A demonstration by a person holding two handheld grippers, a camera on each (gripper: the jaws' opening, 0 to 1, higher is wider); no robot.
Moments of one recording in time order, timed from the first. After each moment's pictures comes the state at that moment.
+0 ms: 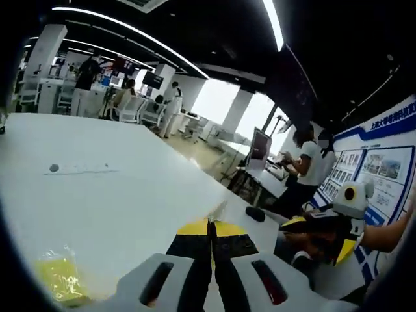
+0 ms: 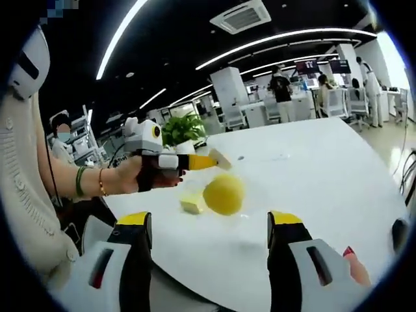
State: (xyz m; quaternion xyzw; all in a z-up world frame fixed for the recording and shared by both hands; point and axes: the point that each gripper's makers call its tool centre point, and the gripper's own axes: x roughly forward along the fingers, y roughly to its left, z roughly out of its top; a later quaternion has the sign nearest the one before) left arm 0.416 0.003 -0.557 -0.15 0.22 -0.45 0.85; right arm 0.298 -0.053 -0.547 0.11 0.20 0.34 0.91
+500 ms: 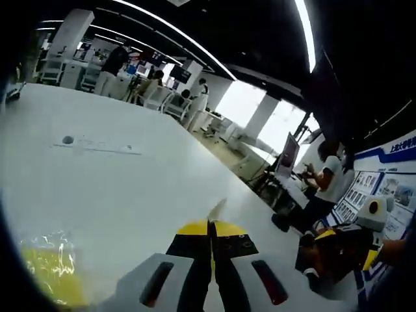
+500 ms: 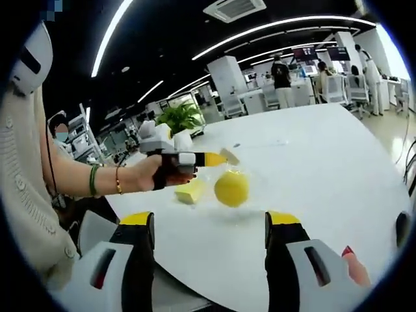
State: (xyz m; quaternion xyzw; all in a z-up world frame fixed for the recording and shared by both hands) left arm 0.478 0.035 -0.617 -0.22 0.25 -0.35 0.88; right arm 0.313 -0.060 -0.574 0.11 0.24 0.34 0.90
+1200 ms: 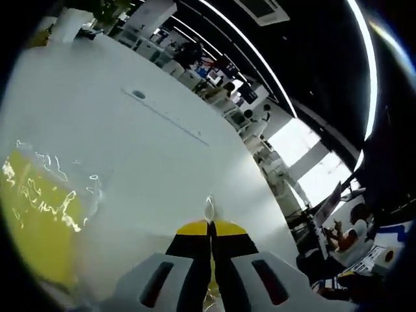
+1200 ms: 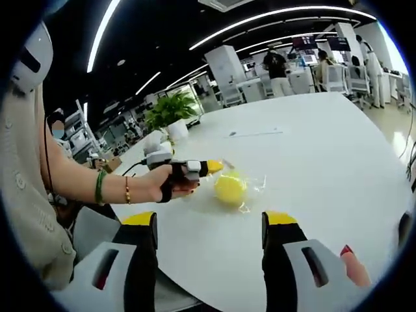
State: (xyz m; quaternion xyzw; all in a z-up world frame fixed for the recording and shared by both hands) left arm 0.505 0.071 -0.699 -0.36 0.28 -0.17 0.87; right arm 0.329 -0.066 -0.598 0.11 0.27 0.34 0.89
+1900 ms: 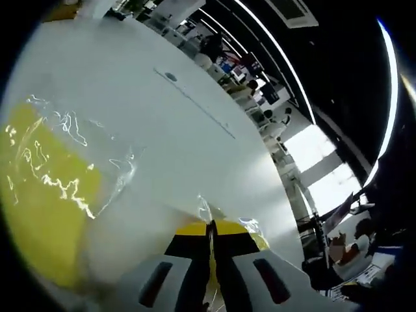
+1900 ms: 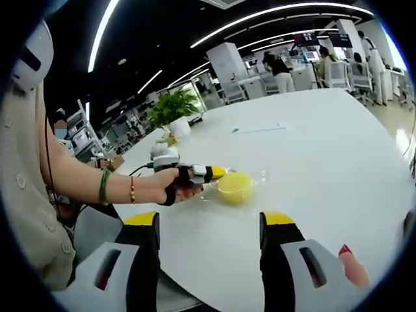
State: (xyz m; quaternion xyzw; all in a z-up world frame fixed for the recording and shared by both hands) left arm 0.502 0.081 -0.726 -0.36 0.32 -0.13 0.87; right arm 0.328 -0.061 -0.604 0.11 0.28 0.35 0.89
